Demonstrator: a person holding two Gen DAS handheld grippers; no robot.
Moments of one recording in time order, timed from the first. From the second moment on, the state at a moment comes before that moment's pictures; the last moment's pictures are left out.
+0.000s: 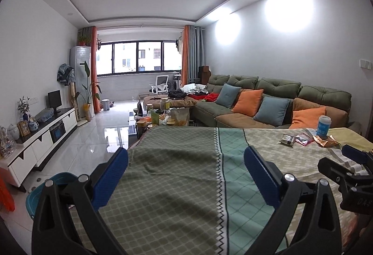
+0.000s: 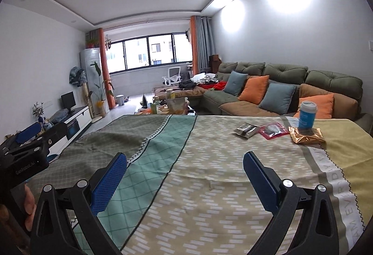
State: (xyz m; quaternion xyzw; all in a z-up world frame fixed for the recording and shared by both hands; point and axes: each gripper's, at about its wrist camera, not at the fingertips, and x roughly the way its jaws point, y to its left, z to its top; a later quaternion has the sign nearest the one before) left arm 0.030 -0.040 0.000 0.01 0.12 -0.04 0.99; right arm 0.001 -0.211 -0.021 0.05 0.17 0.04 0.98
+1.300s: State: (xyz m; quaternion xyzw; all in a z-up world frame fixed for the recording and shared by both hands) left arm 0.029 -0.042 -0.005 0.00 0.11 -0.03 0.99; right arm -0.014 -0.215 -0.009 0.04 0.13 0.00 0.99
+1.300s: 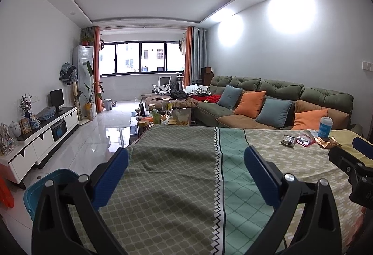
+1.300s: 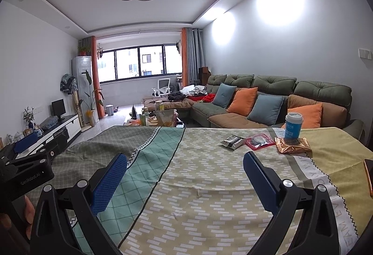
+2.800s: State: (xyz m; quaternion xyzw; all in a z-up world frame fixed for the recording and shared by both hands) left arm 0.033 -0.042 -0.008 0.00 0.12 -0.02 0.99; right arm -0.015 -0.215 -0.007 0.05 0.13 0.00 0.99
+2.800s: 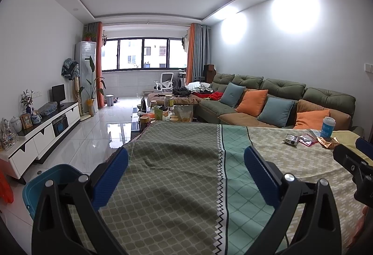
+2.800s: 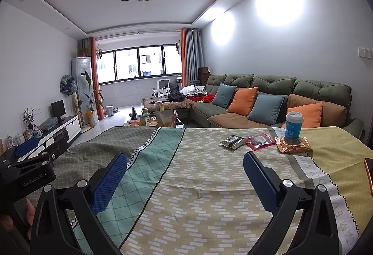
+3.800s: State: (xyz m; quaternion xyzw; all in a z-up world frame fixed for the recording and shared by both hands) left arm 0.031 -0.043 -0.010 0.01 0.12 -0.02 0.99; right arm -0.015 -0.214 -0.006 0.05 0.13 0.00 0.99
